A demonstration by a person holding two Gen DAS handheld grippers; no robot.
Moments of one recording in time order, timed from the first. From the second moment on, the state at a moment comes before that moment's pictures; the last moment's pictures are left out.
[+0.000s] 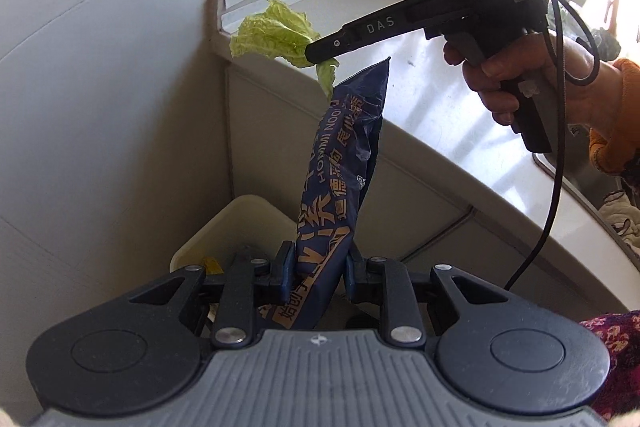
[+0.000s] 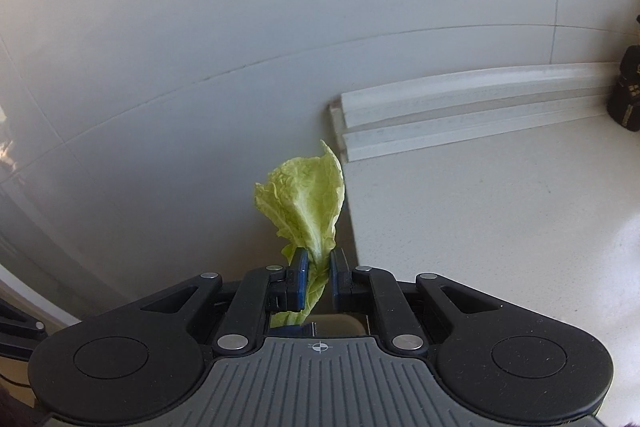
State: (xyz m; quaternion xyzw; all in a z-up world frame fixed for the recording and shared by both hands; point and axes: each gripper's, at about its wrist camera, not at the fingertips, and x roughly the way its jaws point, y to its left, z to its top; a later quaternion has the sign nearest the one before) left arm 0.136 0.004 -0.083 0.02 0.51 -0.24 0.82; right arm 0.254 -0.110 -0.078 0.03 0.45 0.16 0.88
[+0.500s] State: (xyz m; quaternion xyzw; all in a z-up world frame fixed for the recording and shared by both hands) left arm 0.147 -0.016 -0.154 -0.05 0.61 -0.19 0.77; right arm 0.241 -0.052 -0.172 -0.02 0.55 0.19 0.81
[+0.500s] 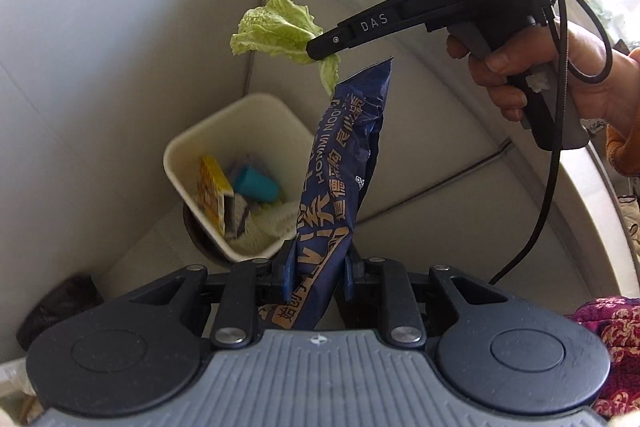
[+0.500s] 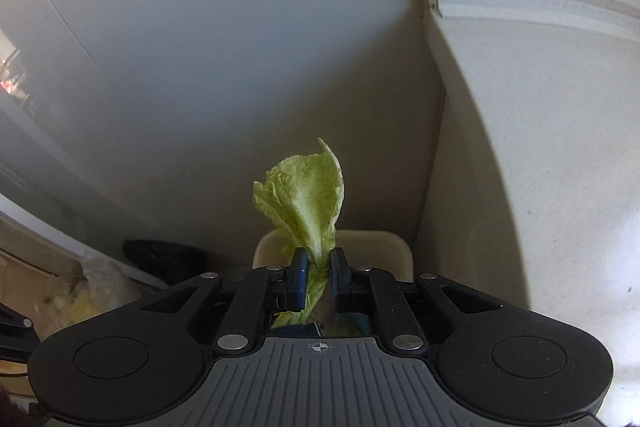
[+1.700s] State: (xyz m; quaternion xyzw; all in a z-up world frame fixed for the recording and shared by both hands) left arm 0.215 -0.023 -0.298 -0.20 0.72 -0.04 0.66; right arm 0.256 -0.046 -0.353 -0.07 0.71 0.11 0.70
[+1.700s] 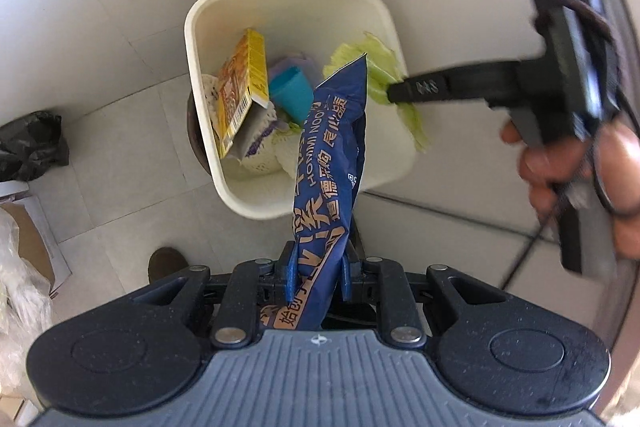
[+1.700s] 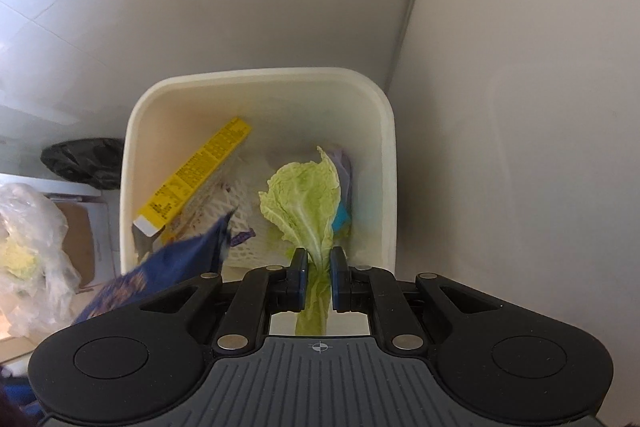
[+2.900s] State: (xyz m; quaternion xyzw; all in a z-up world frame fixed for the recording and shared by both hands) left arm 0.222 0.027 -0.363 -0.22 0.73 0.02 0.65; right arm 0.267 -0.043 -0.389 -0.03 0.74 0.09 0.67
